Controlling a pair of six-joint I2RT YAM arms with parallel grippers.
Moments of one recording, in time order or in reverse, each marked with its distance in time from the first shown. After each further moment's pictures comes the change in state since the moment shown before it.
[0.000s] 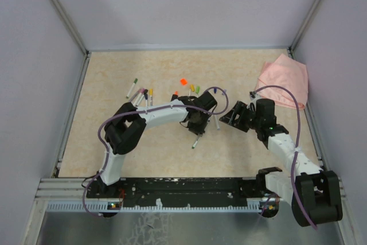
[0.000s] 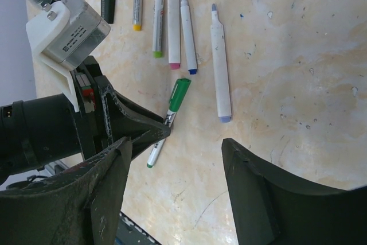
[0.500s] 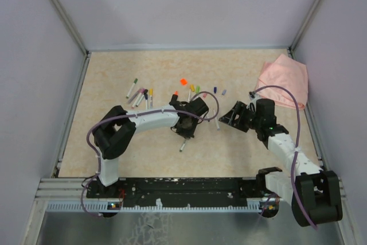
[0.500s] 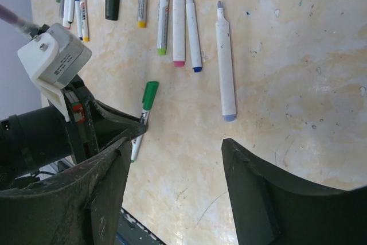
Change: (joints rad) left arm 0.000 -0.114 -0.163 -0.009 -0.103 0.000; right arm 0.000 0.001 0.000 0.001 -0.020 0.000
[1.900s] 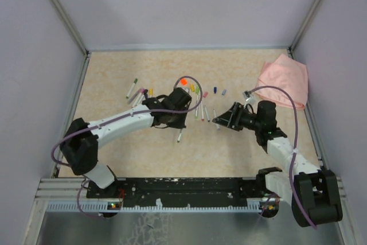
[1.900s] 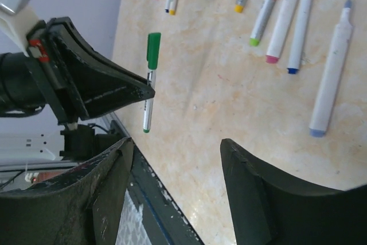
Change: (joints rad) left arm 0.058 -0.314 -0.151 0.028 -0.044 -0.079; right arm -0.001 -0.004 -0.084 0.270 -0.288 0.084
